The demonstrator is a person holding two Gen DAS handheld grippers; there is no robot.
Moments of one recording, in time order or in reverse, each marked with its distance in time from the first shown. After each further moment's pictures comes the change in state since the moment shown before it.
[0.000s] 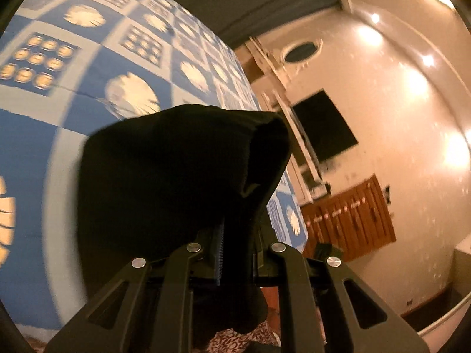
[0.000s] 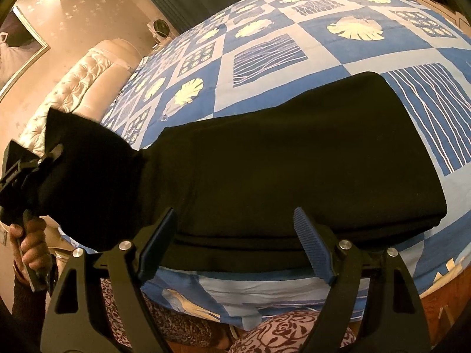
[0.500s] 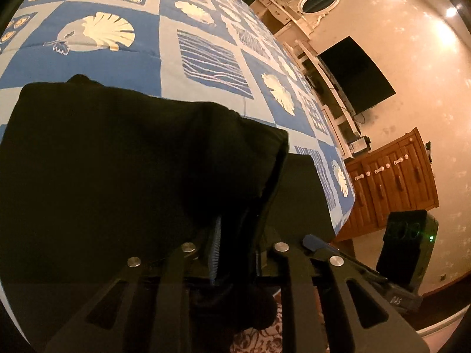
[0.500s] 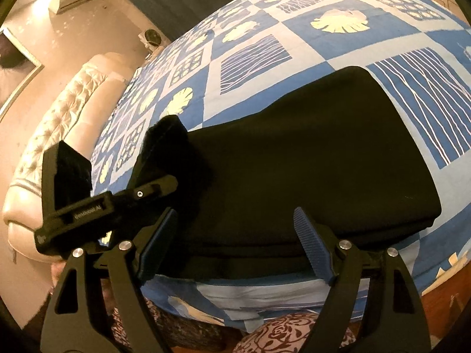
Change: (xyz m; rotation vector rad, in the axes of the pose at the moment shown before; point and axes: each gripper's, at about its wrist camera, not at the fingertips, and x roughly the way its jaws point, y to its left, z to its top) left arm 0.137 0.000 -0.036 0.082 0.178 0.182; right arm -0.005 -0.020 0.004 0.090 -0.015 0.022
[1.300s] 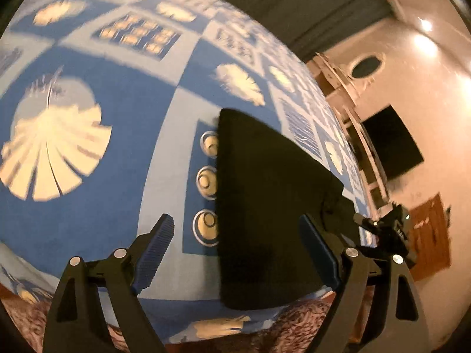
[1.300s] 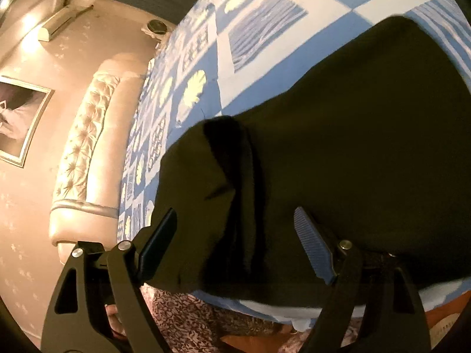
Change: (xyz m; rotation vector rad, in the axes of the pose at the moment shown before) left arm -0.141 0.098 -0.060 -0.244 -0.256 0.160; right arm 0.051 -0.007 0.032 0.180 0.186 0.213
